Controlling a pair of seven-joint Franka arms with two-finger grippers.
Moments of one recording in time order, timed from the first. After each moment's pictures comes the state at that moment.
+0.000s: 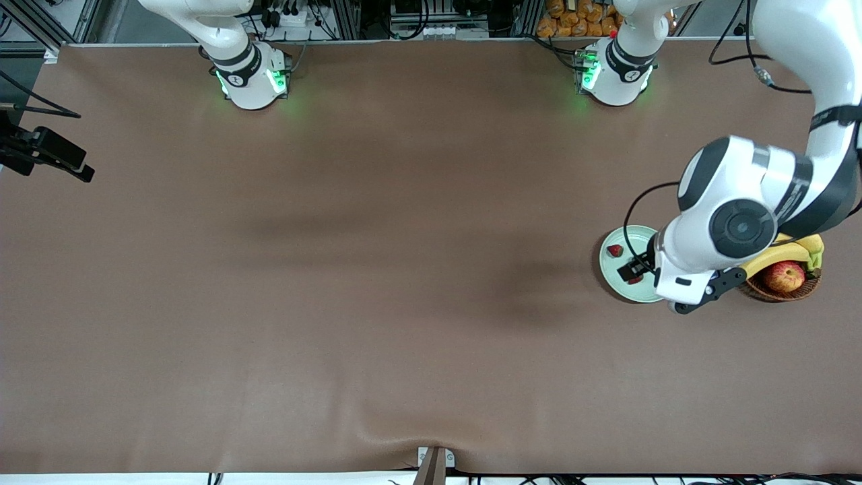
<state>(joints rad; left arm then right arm) 0.29 0.47 -0.66 -1.52 0.34 1.66 -0.92 -0.03 0.02 0.01 -1.43 0.01 1.46 0.12</state>
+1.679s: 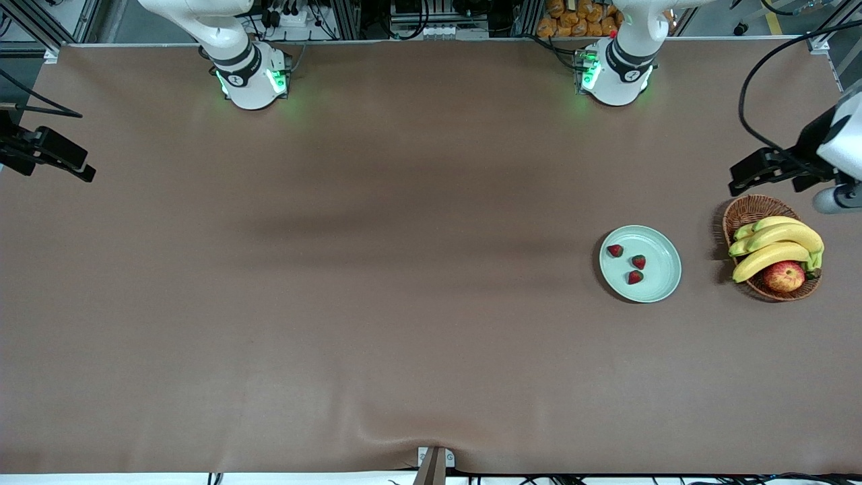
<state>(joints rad) 0.07 0.09 -0.15 -1.42 0.04 1.48 -0.14 -0.02 0.02 0.01 -1.43 0.02 1.46 0.12</state>
